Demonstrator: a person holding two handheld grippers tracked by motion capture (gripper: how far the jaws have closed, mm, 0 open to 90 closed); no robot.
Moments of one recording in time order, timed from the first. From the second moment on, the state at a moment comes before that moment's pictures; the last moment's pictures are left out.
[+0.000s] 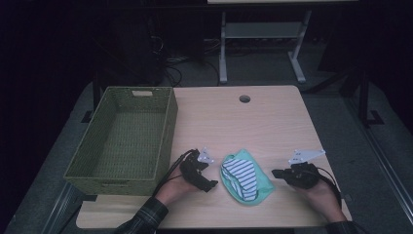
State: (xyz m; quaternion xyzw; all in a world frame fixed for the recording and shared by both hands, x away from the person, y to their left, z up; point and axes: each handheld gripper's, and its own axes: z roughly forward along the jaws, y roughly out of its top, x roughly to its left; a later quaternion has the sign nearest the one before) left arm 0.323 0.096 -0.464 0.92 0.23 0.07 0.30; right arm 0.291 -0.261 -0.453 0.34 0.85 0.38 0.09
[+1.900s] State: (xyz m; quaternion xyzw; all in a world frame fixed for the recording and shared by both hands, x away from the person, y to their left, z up) left arm 0.313 0.029 -0.441 0.93 0.16 0.02 0.33; right arm 0.312 -0.296 -0.482 0.46 0.79 0.35 0.18
